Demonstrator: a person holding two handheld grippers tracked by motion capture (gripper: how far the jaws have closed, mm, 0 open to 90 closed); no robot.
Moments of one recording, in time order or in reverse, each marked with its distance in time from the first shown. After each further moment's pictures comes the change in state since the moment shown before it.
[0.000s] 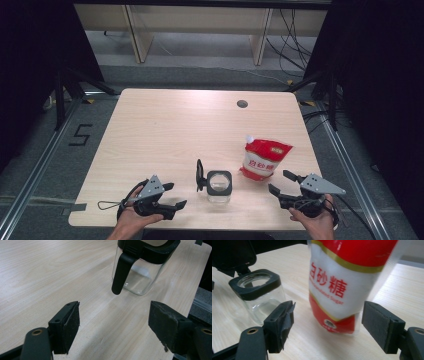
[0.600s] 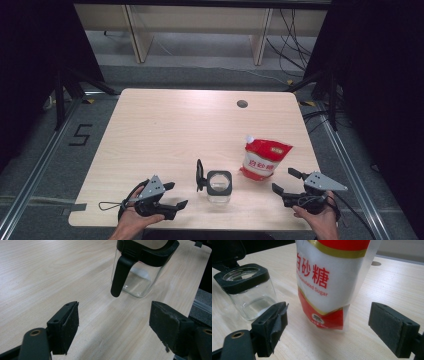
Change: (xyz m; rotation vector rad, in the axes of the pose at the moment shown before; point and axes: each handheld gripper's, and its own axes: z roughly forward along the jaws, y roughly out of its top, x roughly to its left) left arm -0.004 0.000 0.002 -0.031 -0.001 -0.029; right arm -0.018 -0.013 0.005 0.009 0.009 0.048
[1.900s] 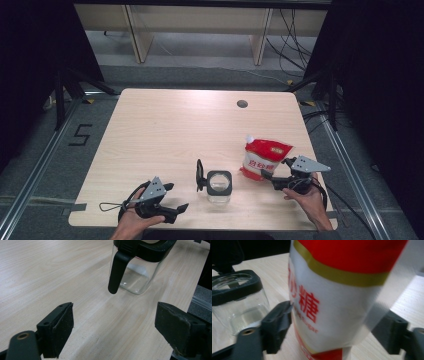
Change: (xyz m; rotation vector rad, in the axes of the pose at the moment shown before) left arm -0.002 -0.002 0.000 0.033 -0.002 0.022; right arm -0.025 0.013 0.052 -0.048 0.159 -0.095
